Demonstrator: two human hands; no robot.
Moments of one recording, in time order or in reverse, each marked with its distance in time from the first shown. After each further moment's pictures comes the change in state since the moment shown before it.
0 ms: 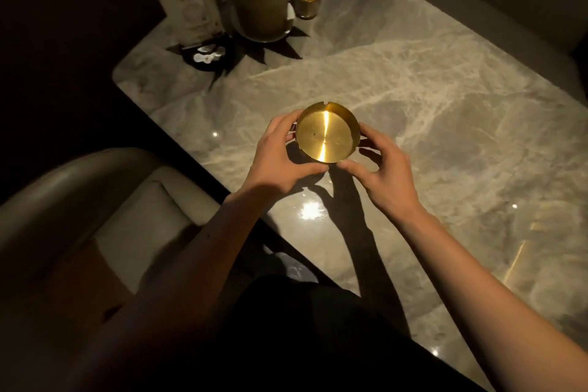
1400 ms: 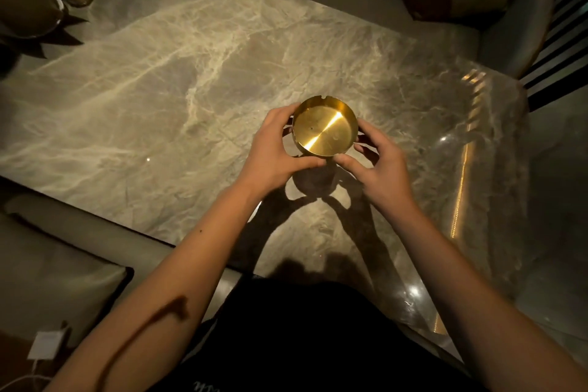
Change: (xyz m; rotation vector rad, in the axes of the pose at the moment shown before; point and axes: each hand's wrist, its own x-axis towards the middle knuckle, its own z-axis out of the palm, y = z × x) left_hand -0.119 0.165 0.368 0.093 -0.292 0.222; right_hand -0.248 0.169 -0.310 0.097 0.352 0.195
